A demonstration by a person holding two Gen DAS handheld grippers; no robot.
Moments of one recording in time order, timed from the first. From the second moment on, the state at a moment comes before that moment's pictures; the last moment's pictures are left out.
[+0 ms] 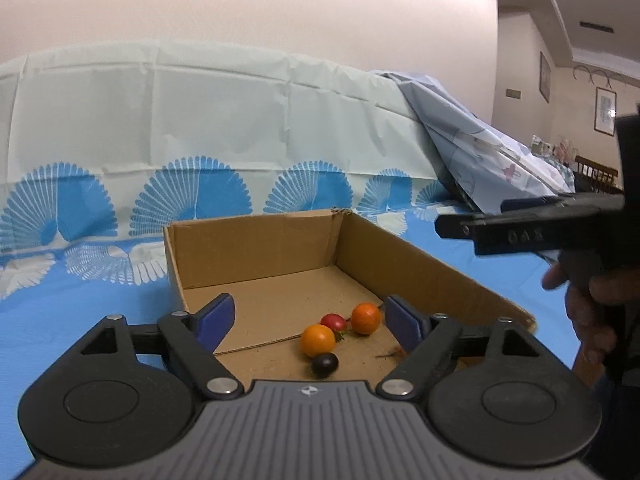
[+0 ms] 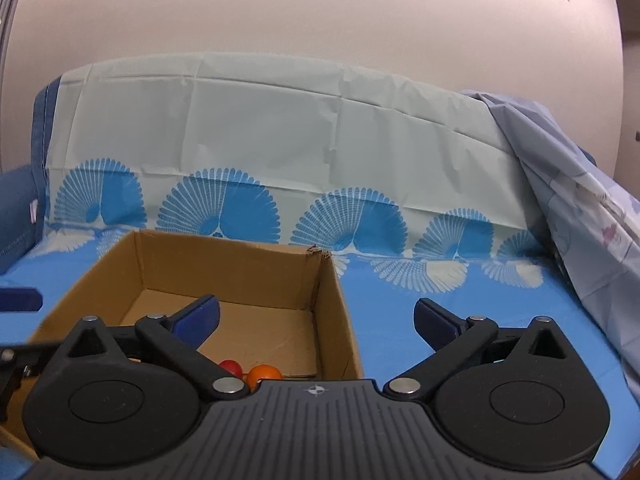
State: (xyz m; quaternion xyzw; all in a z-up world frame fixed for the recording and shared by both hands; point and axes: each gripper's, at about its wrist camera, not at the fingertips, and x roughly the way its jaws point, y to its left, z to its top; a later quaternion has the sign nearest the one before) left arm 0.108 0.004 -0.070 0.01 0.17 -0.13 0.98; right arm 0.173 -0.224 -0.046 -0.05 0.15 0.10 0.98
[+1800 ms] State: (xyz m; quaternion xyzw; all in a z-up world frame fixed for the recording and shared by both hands) left arm 0.041 -0.026 -0.088 -0.03 0.31 0.01 0.95; right arm 0.077 -0.216 -0.071 -0.05 0.25 0.09 0.96
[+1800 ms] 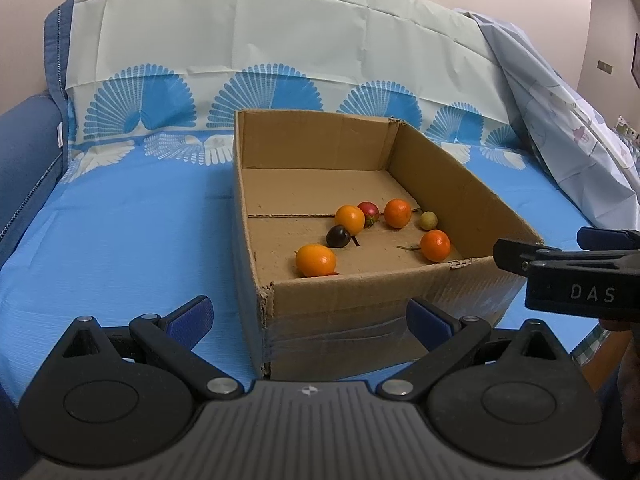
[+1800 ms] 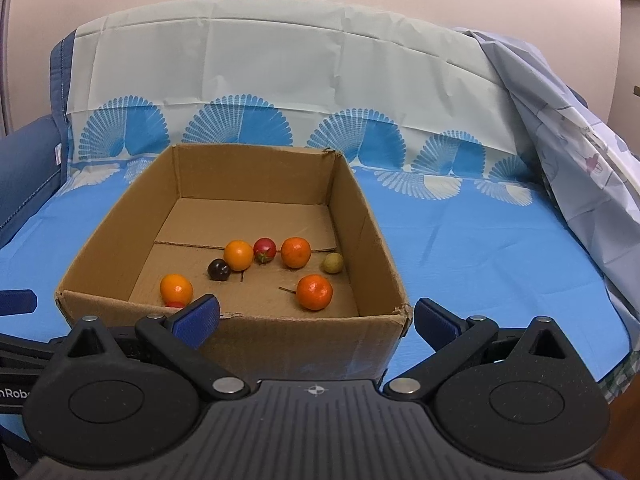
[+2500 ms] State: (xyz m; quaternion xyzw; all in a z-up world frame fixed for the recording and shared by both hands) left arm 0.045 -0.027 -0.091 -0.04 0.31 0.01 0.95; right arm 0.077 -0.214 -0.072 -0.06 0.25 0.10 0.96
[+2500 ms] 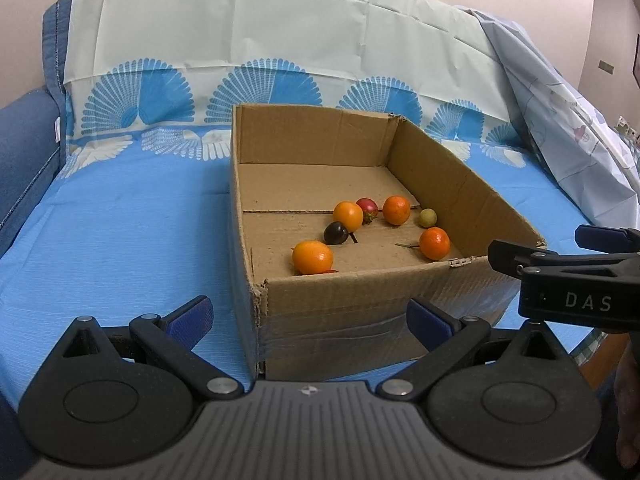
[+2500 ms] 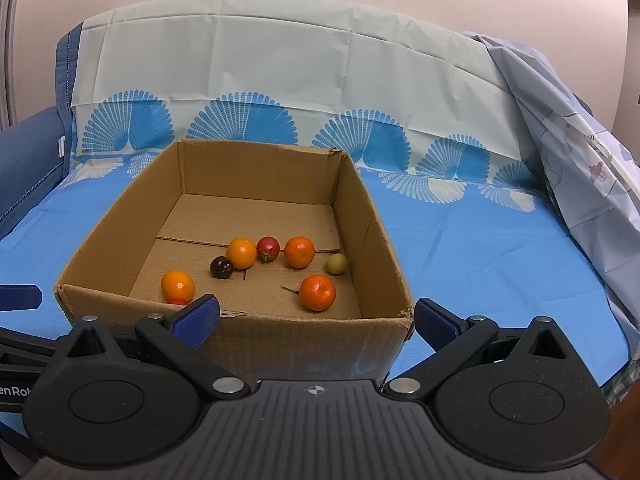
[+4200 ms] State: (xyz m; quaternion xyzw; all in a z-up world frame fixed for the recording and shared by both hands) left arm 0.050 -0.023 -0.092 -0.04 0.32 0.01 0.95; right arm 0.080 -0.212 -0.072 -0.06 0.25 0.10 0.96
